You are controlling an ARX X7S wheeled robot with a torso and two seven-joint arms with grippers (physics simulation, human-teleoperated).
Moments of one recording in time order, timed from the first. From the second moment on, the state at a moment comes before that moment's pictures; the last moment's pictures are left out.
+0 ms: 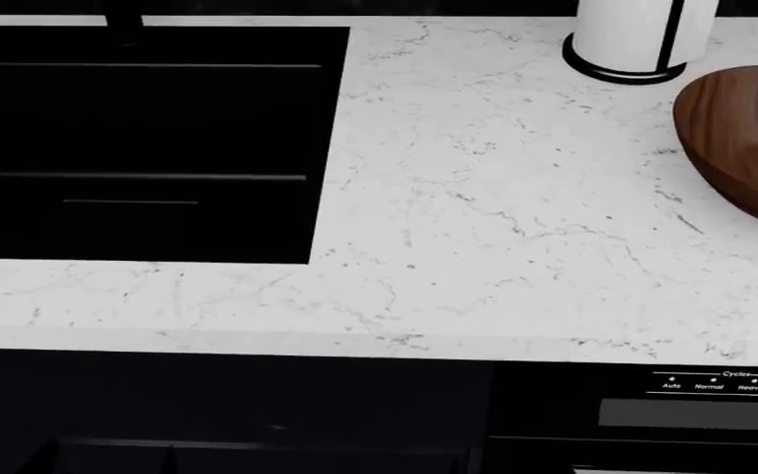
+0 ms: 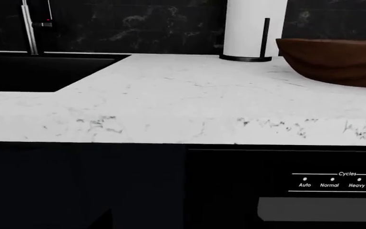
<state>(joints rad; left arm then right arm) -0.01 -0.12 0.14 -0.01 -0.12 0.04 -0.10 0.01 0.12 -0.15 0.01 0.10 0.01 0.16</state>
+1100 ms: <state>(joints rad) -0.01 -0.16 0.19 -0.01 -0.13 0.05 -0.16 0.02 0.16 -0.19 0.00 0.14 0.00 0.20</state>
